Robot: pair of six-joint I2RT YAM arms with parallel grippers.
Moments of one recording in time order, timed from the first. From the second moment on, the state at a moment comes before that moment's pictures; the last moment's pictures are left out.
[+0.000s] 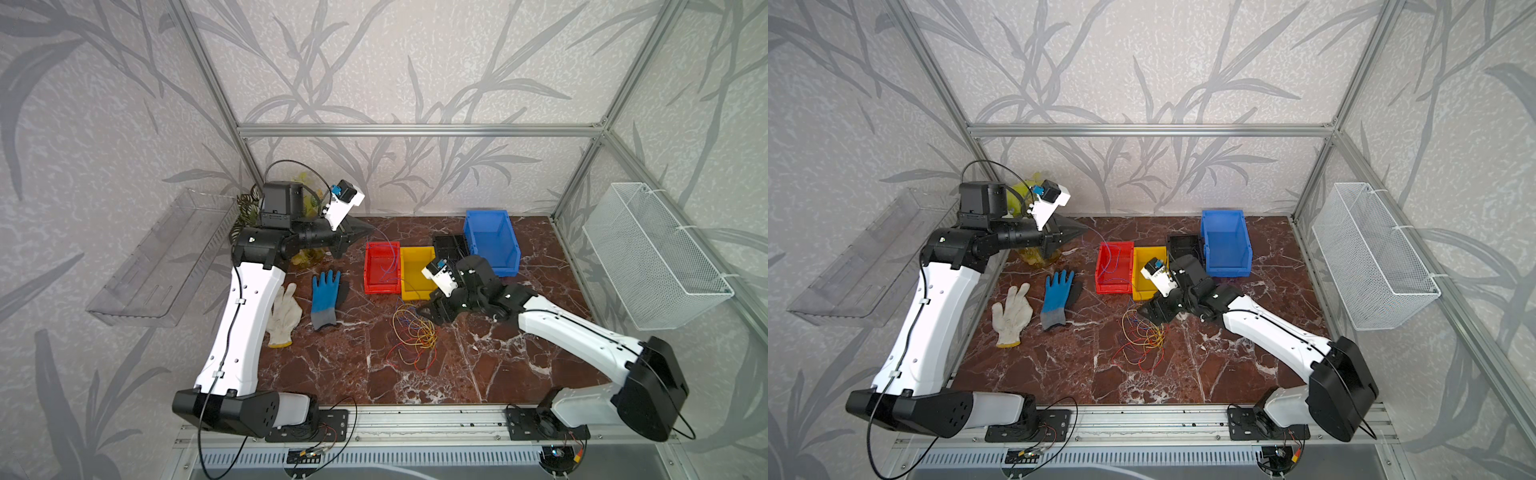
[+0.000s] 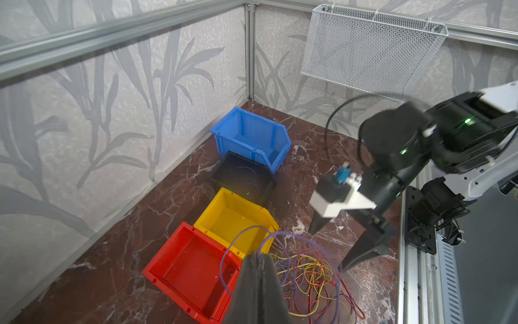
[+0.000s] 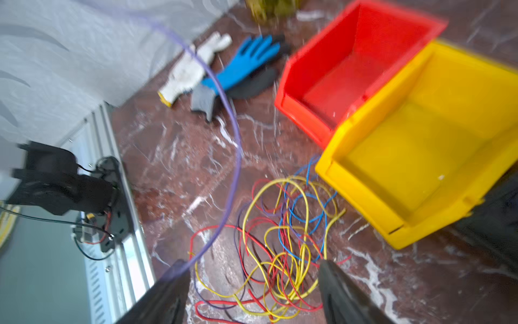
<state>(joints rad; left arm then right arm) -0.11 1.36 1.66 -0.91 0.87 0.44 0.71 1.32 1.04 -0.38 -0.39 0.08</state>
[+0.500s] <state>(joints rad) -0.11 1.28 1.45 -0.86 0.99 0.44 0.72 1.34 1.12 -0.14 -0.53 0.03</state>
